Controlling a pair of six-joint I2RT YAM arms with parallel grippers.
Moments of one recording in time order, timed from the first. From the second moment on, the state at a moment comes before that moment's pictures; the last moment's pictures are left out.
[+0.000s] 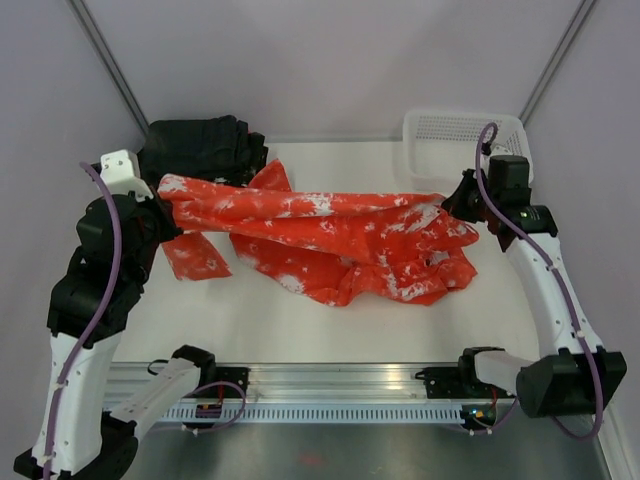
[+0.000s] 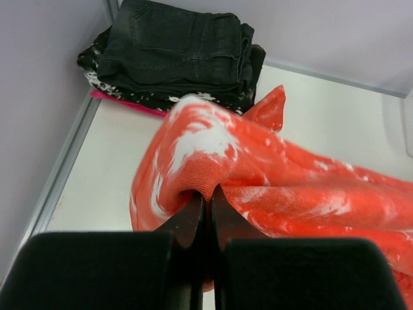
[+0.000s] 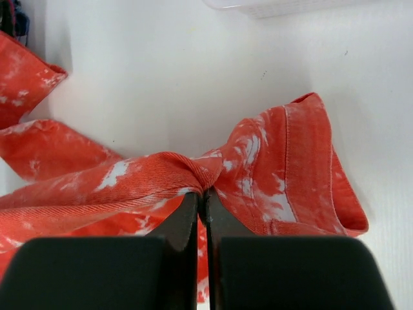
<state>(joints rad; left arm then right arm) -0.32 0.84 1.48 -0.92 -0.43 -0.28 0.03 1.22 1.20 -0.63 -0.15 0.36</state>
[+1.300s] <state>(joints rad) -0.31 1.48 1.50 -0.62 -0.18 -0.17 -0.19 1.62 1.52 -0.63 0.00 0.21</state>
